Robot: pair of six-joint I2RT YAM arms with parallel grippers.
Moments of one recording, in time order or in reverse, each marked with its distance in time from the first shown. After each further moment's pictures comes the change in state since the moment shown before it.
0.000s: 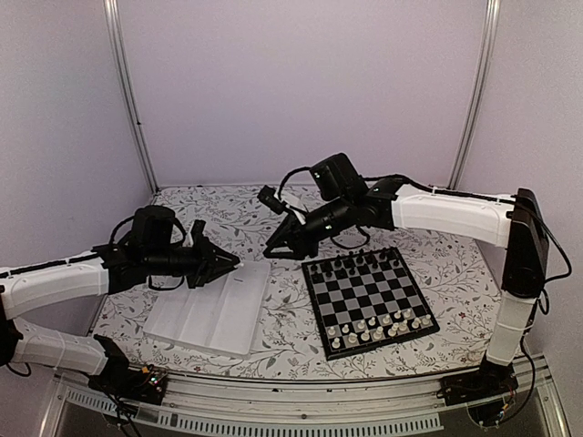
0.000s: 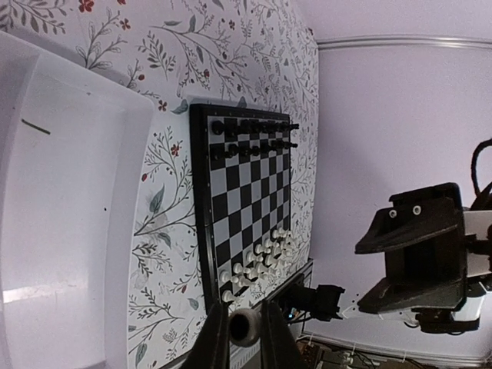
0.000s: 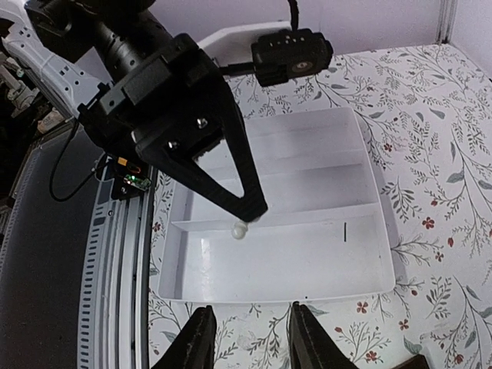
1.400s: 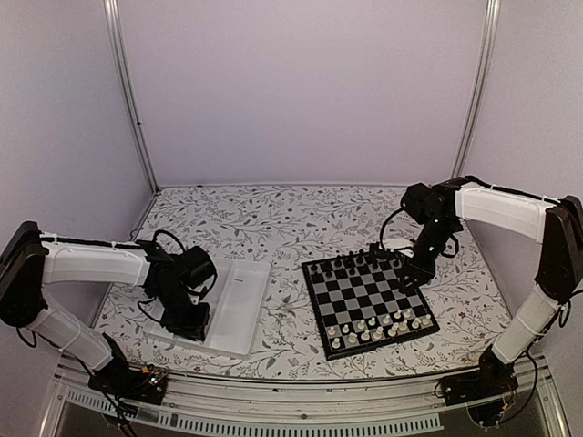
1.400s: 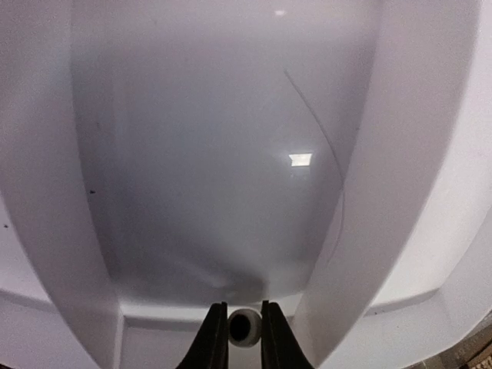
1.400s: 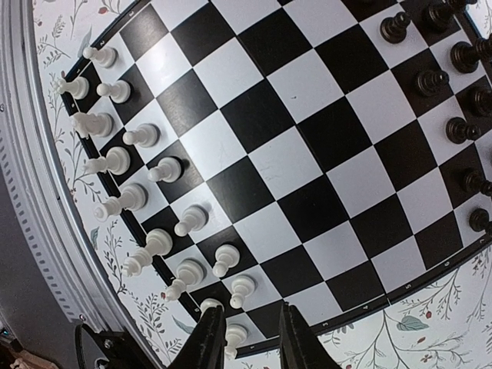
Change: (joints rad) left arm -0.129 0.318 0.094 -0.780 -0.278 0.433; right arm -0.426 -0.223 -0.312 -0.782 0.305 -0.572
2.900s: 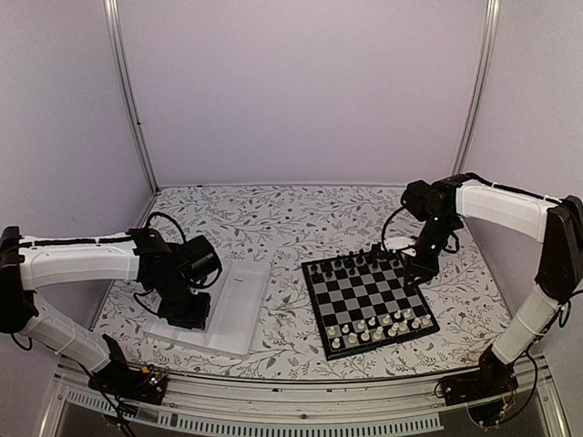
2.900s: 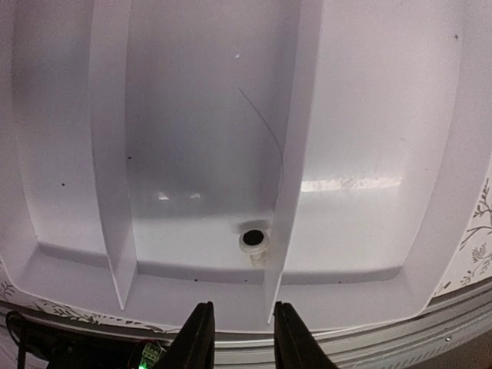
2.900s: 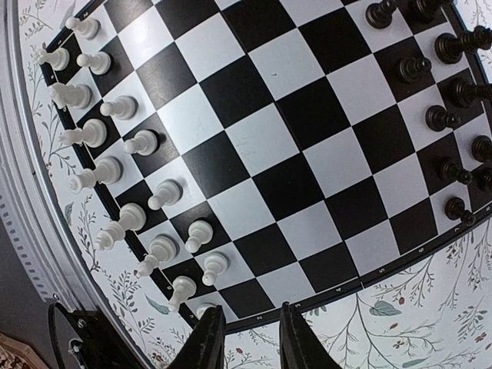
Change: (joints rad) left arm -0.119 -0.078 0.158 -0.186 -0.156 -0.095; right arm 0.000 0.000 0.028 -0.025 0.090 -0.074
